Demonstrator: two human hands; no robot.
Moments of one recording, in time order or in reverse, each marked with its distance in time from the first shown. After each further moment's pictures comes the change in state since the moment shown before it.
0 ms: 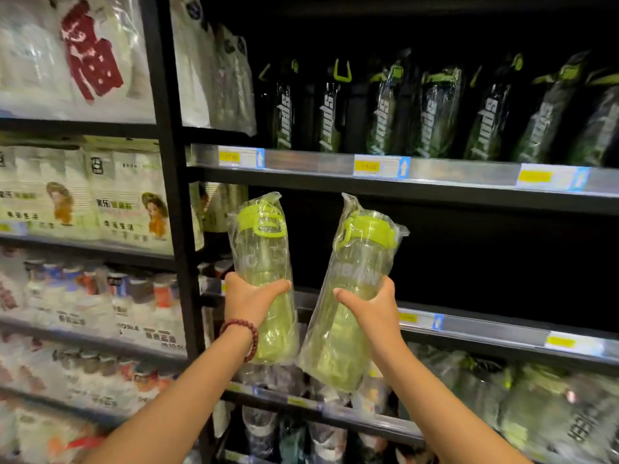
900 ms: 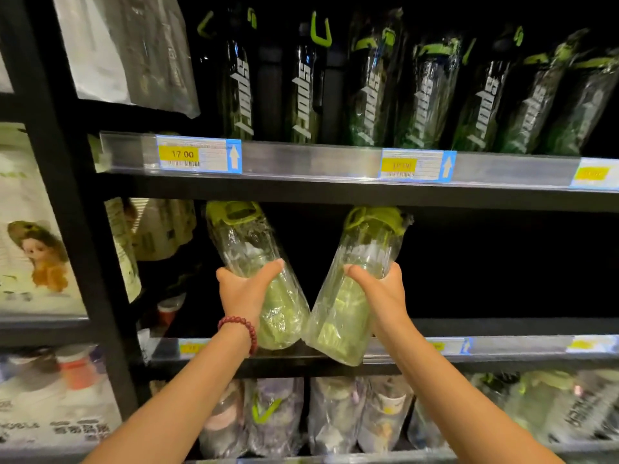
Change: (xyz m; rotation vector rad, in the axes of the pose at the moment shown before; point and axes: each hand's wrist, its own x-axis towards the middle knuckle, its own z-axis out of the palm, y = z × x) left_hand 0.166 -0.006 0.058 -0.357 -0.154 -0.091; right_hand 0.137 0.016 0.058 0.080 0.285 0.079
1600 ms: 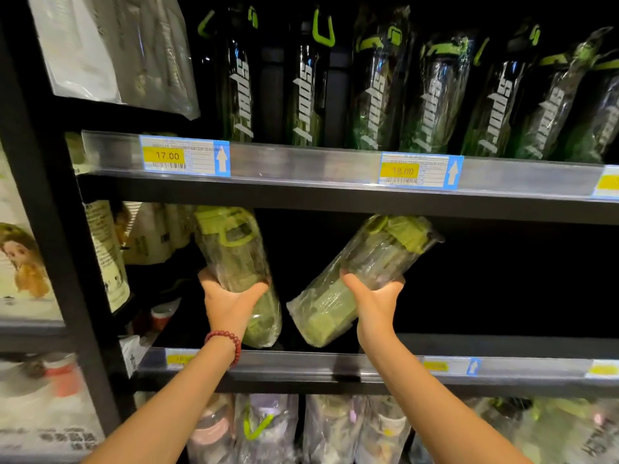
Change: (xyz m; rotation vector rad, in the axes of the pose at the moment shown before) left_hand 0.035 -0.034 0.001 0.158 0.166 0.160; right_hand 0.034 0.027 0.010 0.235 0.069 0.027
